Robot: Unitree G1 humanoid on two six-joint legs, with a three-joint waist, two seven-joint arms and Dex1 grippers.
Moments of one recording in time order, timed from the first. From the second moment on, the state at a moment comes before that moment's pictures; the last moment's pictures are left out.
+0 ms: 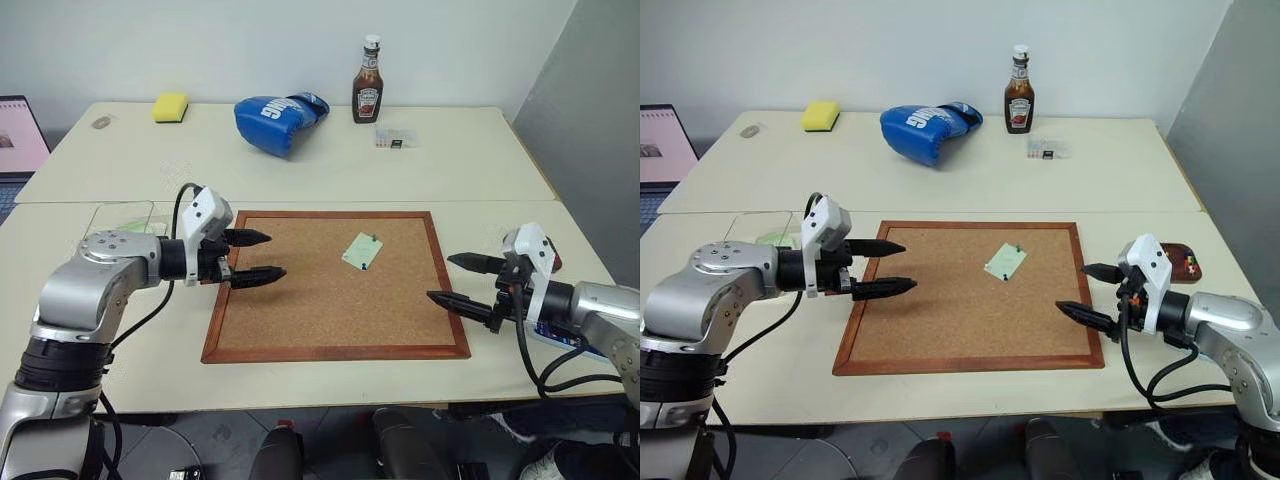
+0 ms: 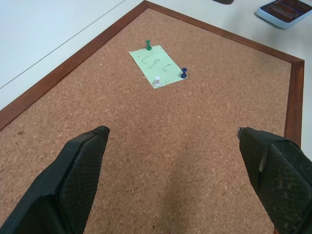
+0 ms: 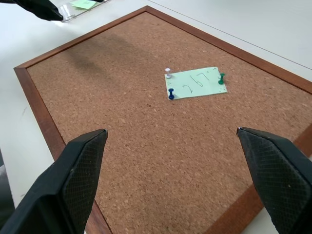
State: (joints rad) left arm -0.50 0.85 0.03 -0.05 -0.46 0.66 -1.14; right arm -0.17 -0.77 -0.22 -0.50 0.61 0.84 0.85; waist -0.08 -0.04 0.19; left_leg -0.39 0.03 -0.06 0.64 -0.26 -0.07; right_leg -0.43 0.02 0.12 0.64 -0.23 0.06
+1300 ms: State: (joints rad) left arm -0.52 0.76 0.01 -0.03 -0.43 0.58 -1.11; right arm -0.24 -0.73 -0.13 -0.41 0.55 0.74 0.76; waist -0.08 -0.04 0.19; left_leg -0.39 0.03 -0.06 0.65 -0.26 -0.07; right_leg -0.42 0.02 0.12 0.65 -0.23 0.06
